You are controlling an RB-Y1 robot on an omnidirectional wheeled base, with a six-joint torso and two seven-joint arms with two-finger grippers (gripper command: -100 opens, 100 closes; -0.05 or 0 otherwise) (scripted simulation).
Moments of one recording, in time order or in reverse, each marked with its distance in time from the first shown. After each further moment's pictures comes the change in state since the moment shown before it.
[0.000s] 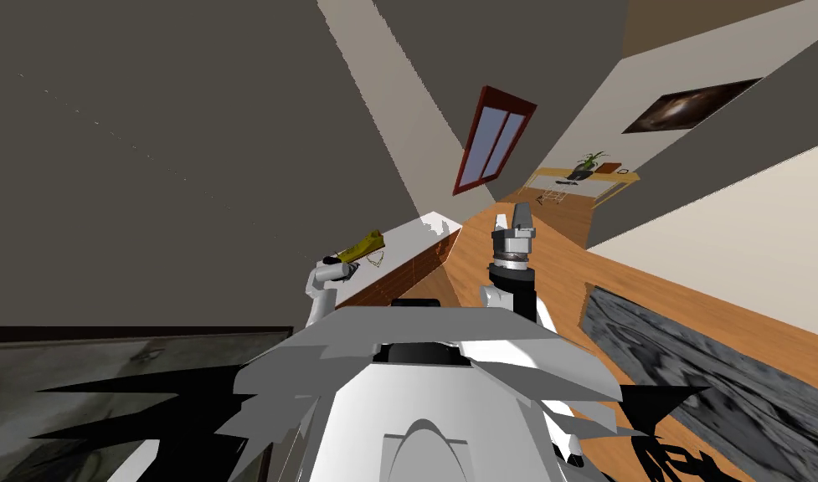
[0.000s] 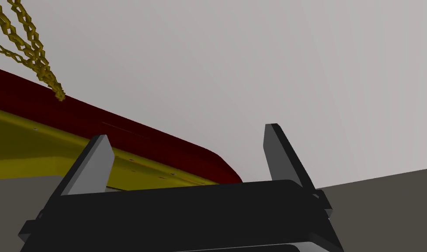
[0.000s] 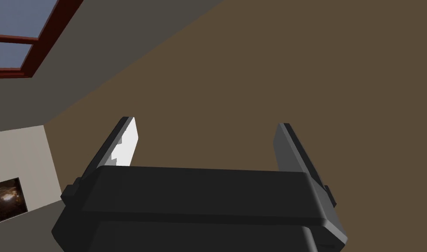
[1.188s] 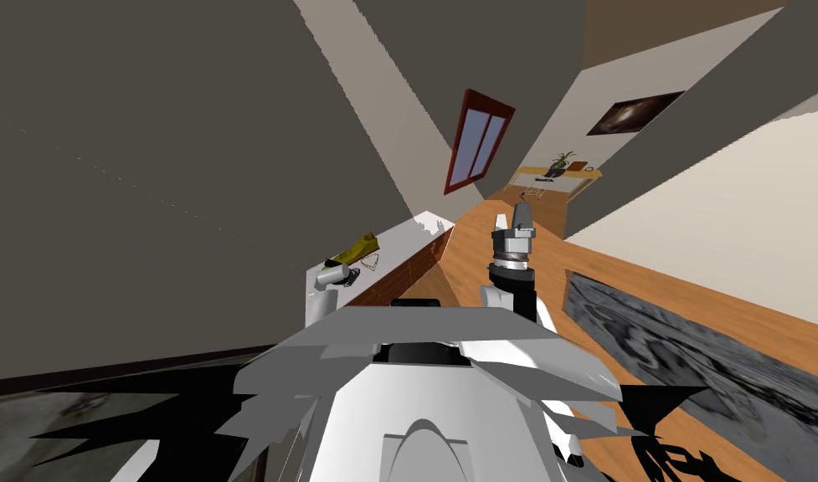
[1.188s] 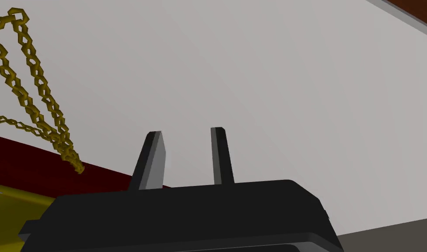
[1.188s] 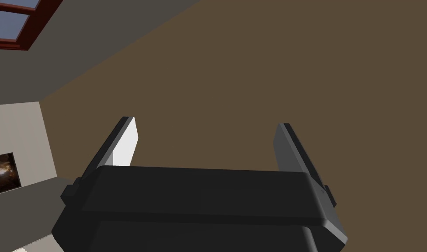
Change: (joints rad) left arm -0.011 -0.016 0.035 0.098 0.040 0.053 -0.040; right arm 0.000 0.000 0.000 0.000 0.000 0.000 0.000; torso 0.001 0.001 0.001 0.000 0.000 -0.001
